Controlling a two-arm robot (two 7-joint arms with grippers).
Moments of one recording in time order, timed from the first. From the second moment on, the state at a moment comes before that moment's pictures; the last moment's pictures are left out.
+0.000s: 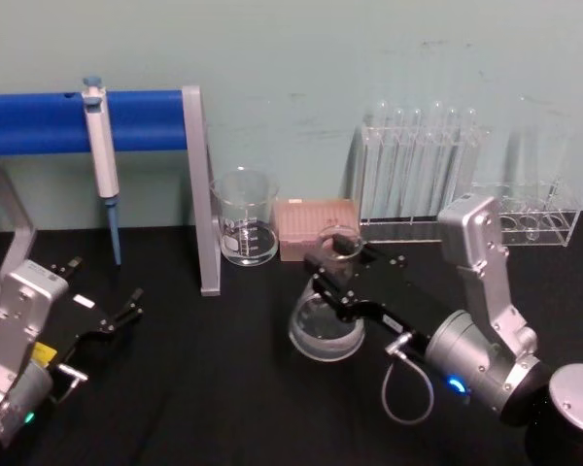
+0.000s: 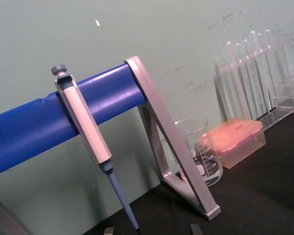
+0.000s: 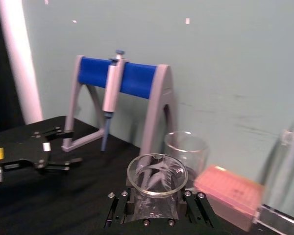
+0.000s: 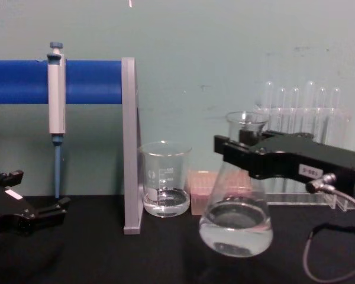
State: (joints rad) left arm -0.20 0.60 0.45 -1.41 -0.25 -0.12 0.03; right arm 0.18 0.32 -0.38 -1.65 0.30 0.08 0.32
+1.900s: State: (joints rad) left arm -0.20 0.60 0.45 -1.41 -0.25 -0.12 0.03; right arm 0.12 0.27 -0.19 -1.64 0.21 0.11 0.22
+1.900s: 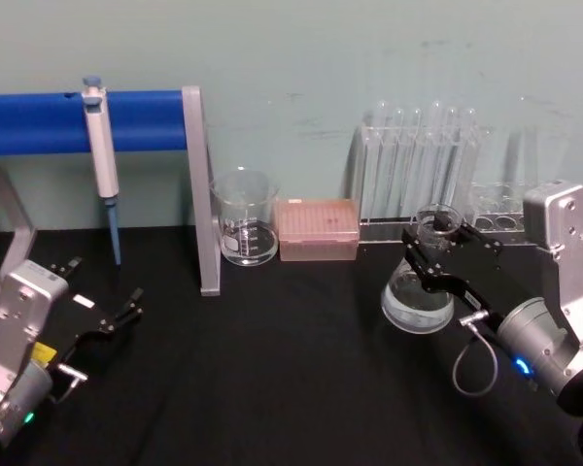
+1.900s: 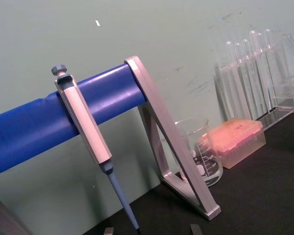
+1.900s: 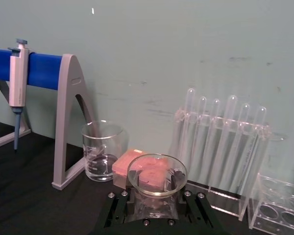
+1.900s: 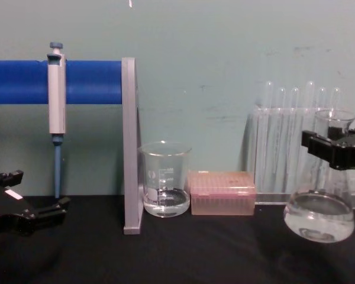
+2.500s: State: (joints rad) left arm -0.20 0.60 0.45 -1.41 -0.25 -0.12 0.03; right arm 0.14 0.27 -0.23 -1.63 0.21 0.11 0.26
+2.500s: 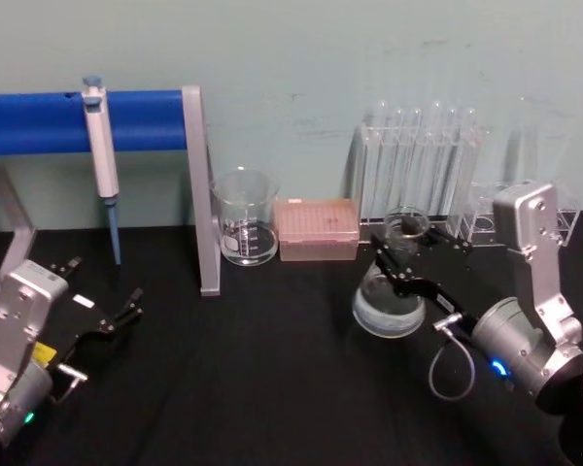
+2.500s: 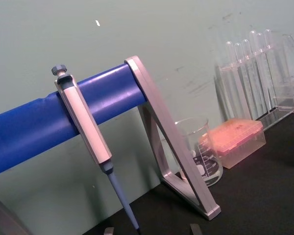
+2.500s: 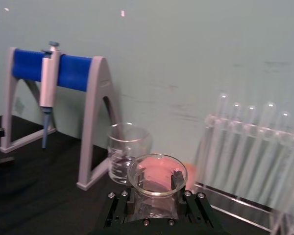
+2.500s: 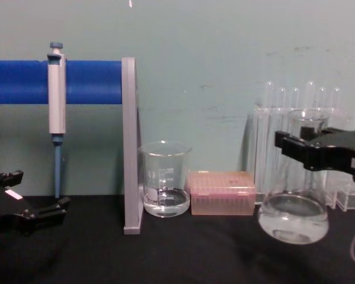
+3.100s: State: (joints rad) left arm -0.20 0.60 0.45 -1.41 -0.25 -0.12 0.03; right arm 0.17 0.27 -0.30 -1.63 0.24 0.11 0.31
